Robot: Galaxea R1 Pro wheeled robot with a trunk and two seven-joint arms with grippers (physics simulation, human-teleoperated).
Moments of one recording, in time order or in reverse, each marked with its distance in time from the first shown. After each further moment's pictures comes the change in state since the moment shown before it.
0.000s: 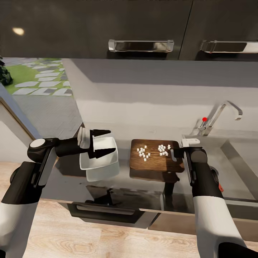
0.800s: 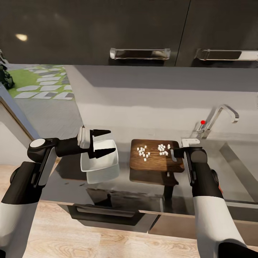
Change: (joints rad) left arm 0.000 0.000 0.000 0.000 0.000 0.000 0.000; right arm 0.000 0.000 0.000 0.000 0.000 0.000 0.000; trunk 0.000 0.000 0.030
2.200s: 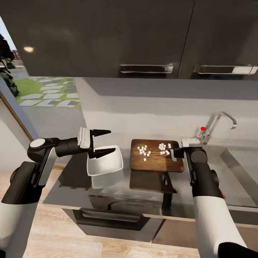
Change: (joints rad) left arm 0.000 0.000 0.000 0.000 0.000 0.000 0.000; right arm 0.000 0.000 0.000 0.000 -0.004 0.000 0.000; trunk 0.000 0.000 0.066
